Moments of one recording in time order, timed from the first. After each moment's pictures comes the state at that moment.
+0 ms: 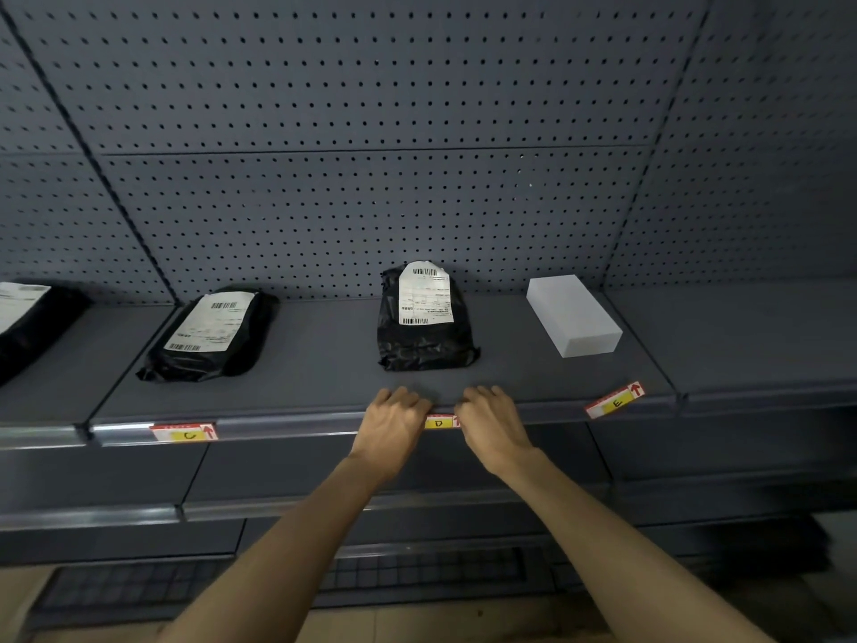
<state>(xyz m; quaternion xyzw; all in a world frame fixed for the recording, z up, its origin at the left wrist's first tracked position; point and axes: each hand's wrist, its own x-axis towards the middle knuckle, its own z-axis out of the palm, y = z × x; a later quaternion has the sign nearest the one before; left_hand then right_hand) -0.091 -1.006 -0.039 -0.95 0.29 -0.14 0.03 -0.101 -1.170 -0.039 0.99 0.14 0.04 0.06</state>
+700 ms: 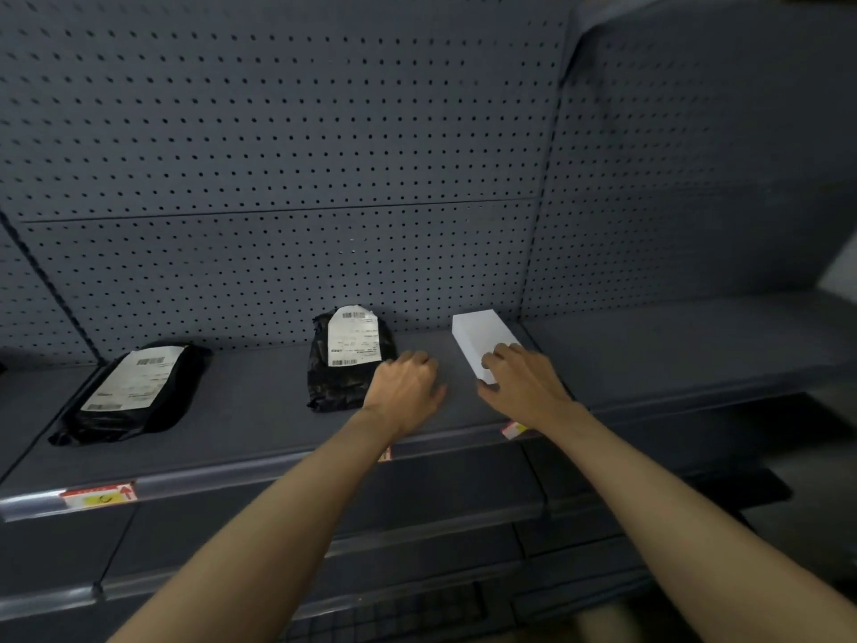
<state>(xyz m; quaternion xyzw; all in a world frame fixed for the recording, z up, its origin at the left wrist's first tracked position) -0.071 -1.124 0.052 -0.93 0.31 -0.17 -0.05 -0.115 -1.315 0.061 0.98 0.08 0.17 0.00</state>
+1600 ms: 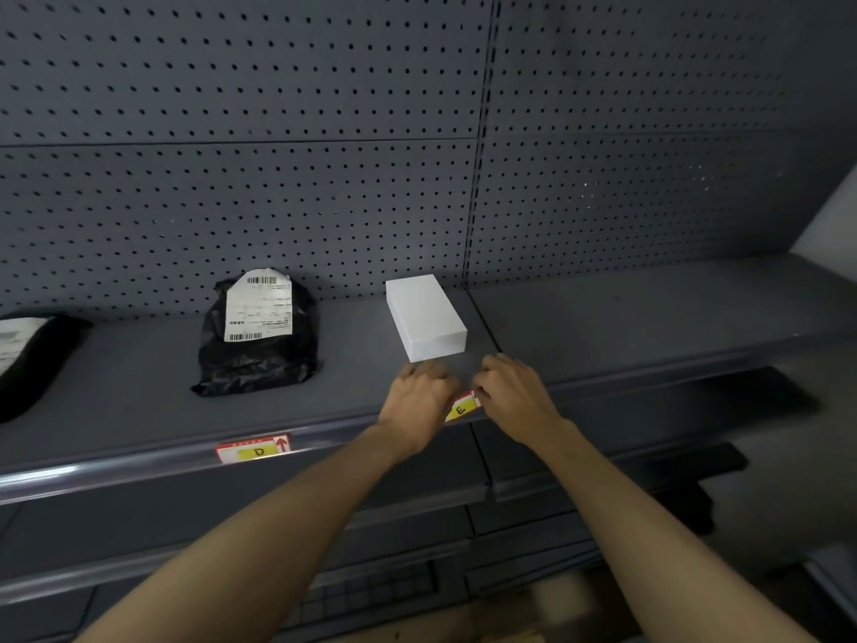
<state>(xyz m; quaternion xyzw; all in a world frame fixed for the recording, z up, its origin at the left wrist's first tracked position) -0.074 -1.269 -0.036 -0.91 0.38 -0.14 -0.09 -0.114 -1.431 -0.024 0.99 0.08 0.12 -0.02</state>
